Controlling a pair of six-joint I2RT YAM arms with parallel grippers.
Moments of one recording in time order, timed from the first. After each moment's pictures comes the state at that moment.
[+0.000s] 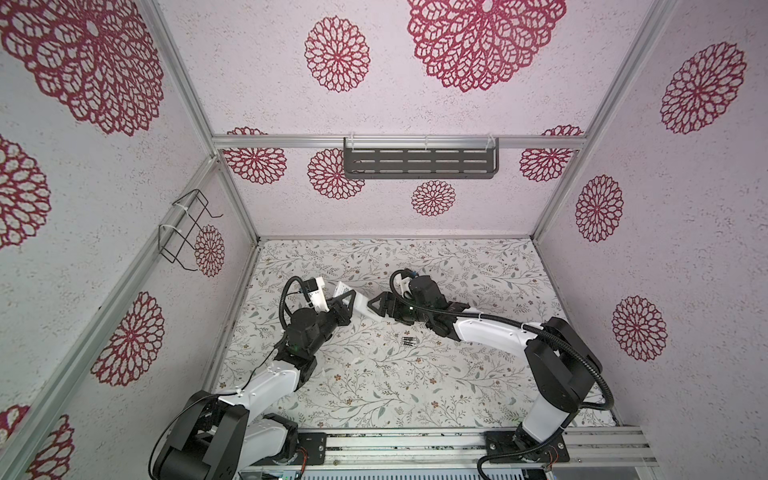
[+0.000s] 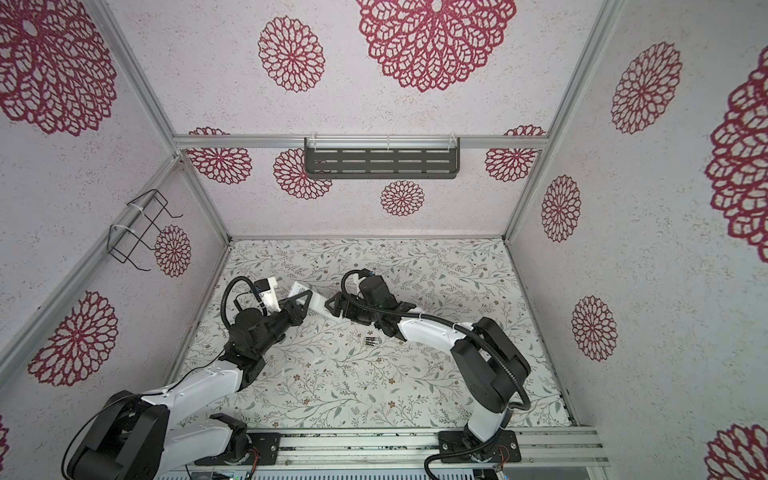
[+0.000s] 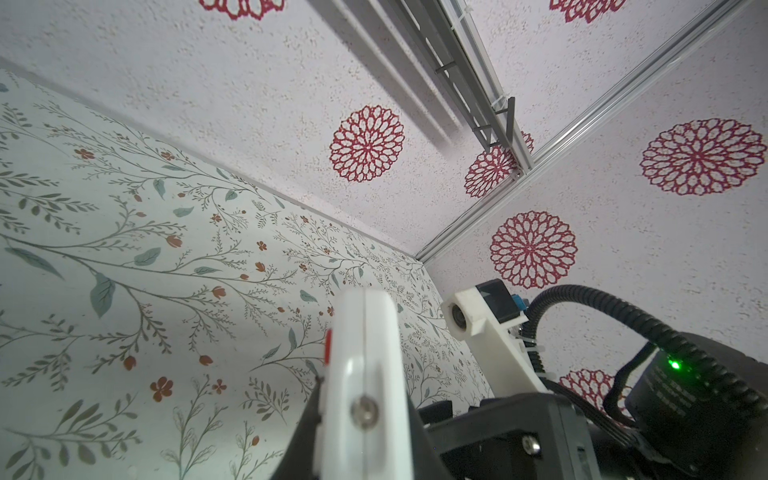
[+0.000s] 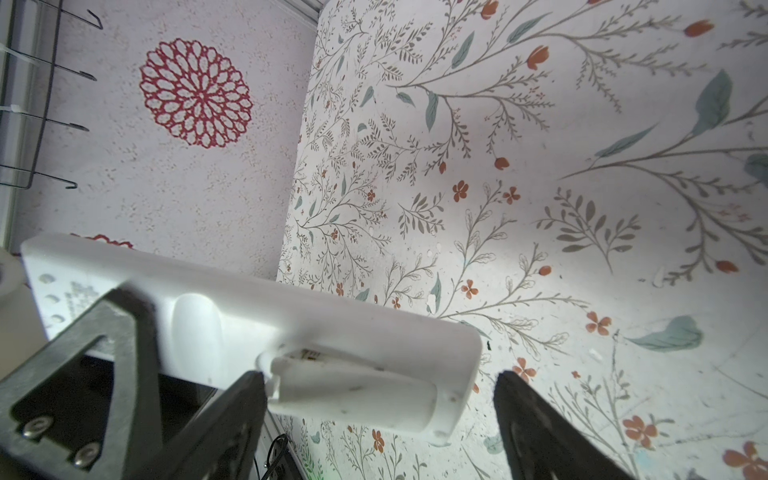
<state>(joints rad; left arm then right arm) -0.35 1.21 0.38 0.76 0.15 -0.74 0.78 1.71 1.09 0.10 -0.28 0.92</state>
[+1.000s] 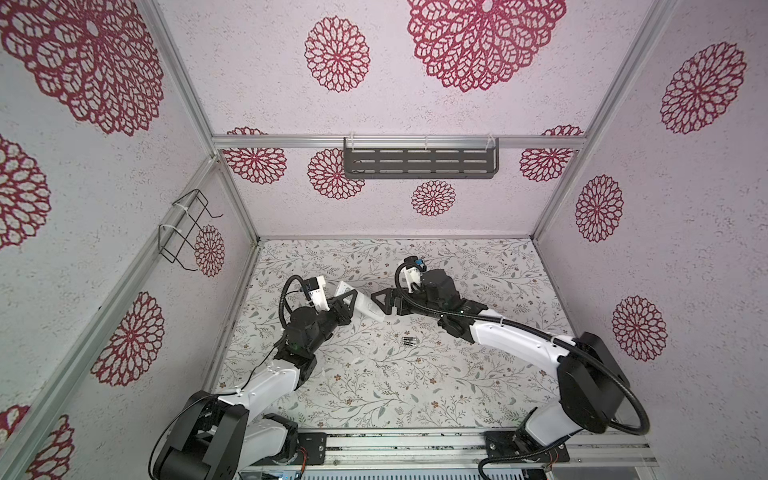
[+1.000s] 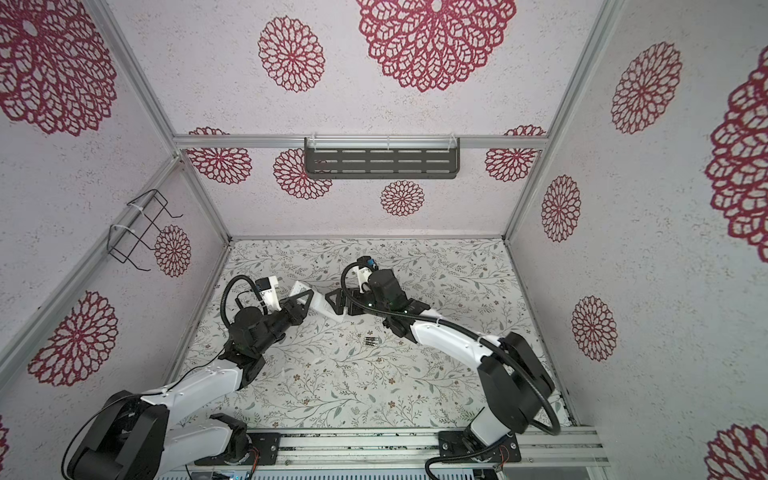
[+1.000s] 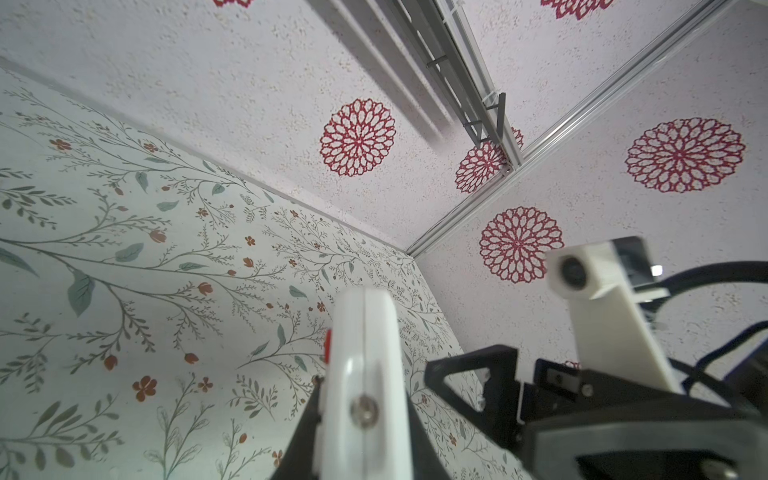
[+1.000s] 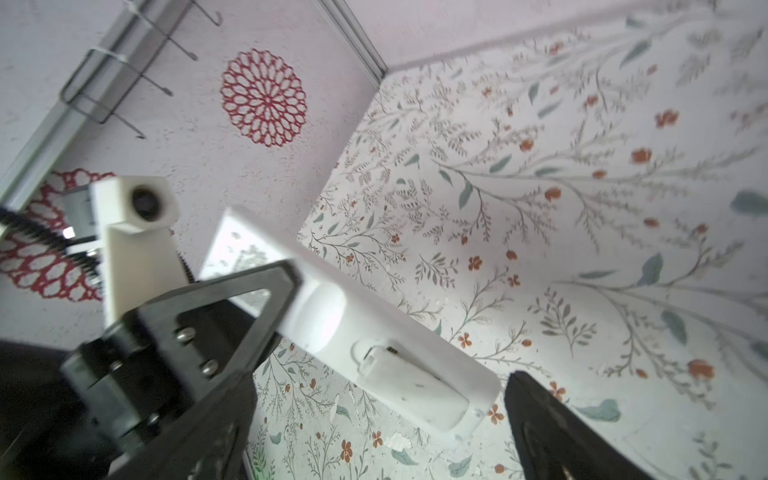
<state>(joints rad) -0.34 1.18 0.40 0.72 0.20 -0.75 0.77 1.50 1.06 0.08 -0.25 0.55</state>
